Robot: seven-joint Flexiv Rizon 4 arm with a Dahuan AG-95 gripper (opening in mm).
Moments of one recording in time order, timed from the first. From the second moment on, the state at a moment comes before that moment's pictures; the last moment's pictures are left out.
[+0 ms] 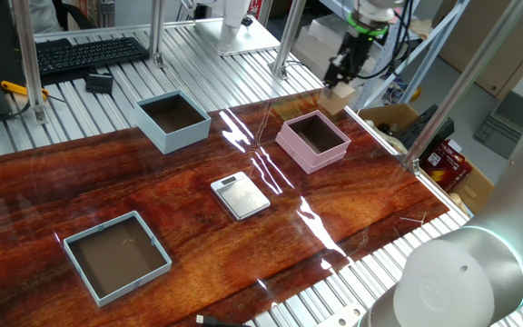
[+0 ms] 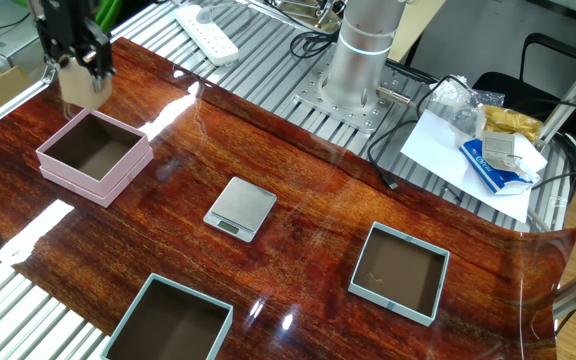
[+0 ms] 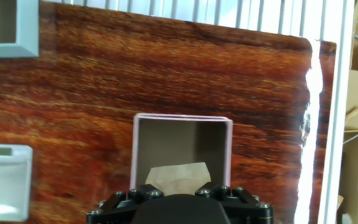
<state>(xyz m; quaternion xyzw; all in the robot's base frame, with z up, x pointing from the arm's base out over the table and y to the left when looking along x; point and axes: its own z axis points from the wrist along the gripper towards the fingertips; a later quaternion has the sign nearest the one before) 0.533 -0.327 0.224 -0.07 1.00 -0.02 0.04</state>
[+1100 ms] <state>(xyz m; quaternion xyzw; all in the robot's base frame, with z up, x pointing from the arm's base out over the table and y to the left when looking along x) 0.512 -0.344 0.186 -0.06 1.00 -0.01 0.05</state>
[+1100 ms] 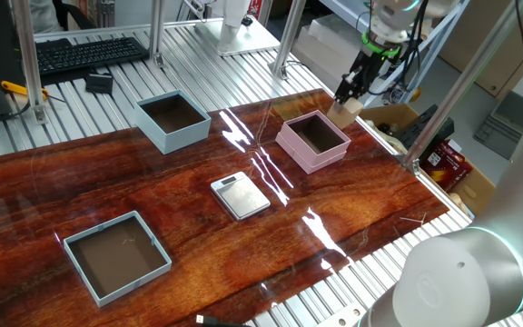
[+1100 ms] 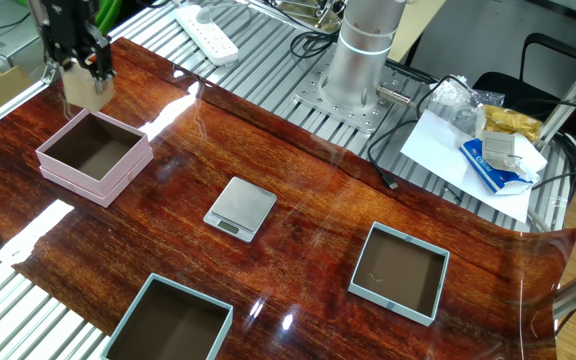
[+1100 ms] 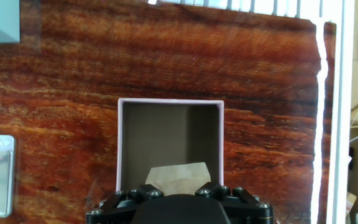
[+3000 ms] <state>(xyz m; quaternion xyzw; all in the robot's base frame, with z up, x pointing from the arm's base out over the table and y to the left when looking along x) 0.537 -0.343 0.120 -0.05 1.00 0.01 0.06</state>
